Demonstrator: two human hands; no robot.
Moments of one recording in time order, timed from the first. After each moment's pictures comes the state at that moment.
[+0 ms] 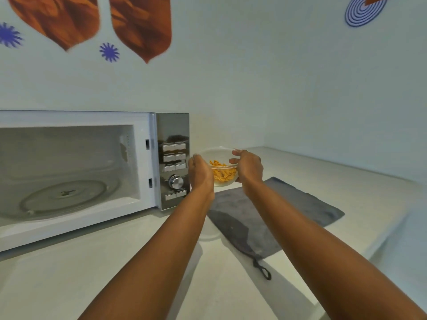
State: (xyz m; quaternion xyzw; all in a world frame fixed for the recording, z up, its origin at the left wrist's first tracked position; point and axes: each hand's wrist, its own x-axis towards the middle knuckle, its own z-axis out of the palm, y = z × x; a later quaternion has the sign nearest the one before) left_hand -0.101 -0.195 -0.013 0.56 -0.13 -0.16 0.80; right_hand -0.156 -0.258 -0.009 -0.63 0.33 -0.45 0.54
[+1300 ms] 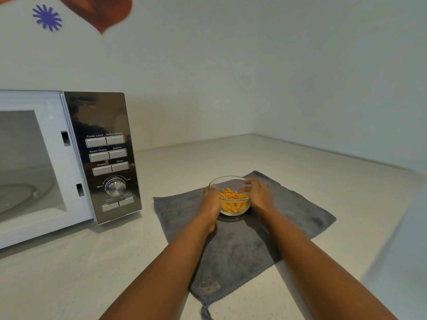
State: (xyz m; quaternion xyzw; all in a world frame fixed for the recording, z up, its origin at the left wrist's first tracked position) left_hand -0.100 -0.350 -0.121 0.70 -0.20 -0.25 0.64; right_hand -0.171 -0.438 -0.115 -0.70 0.39 -0.37 0.47
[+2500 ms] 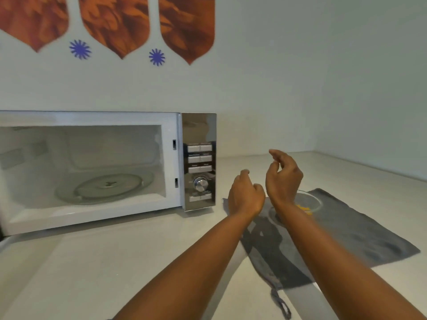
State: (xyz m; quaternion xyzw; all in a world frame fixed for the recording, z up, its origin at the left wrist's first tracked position) left_hand -0.113 -0.241 -0.057 0.83 -0.28 0.09 0.48; right_hand -0.139 -0.305 -0.037 -0.67 0.18 -0.62 0.36
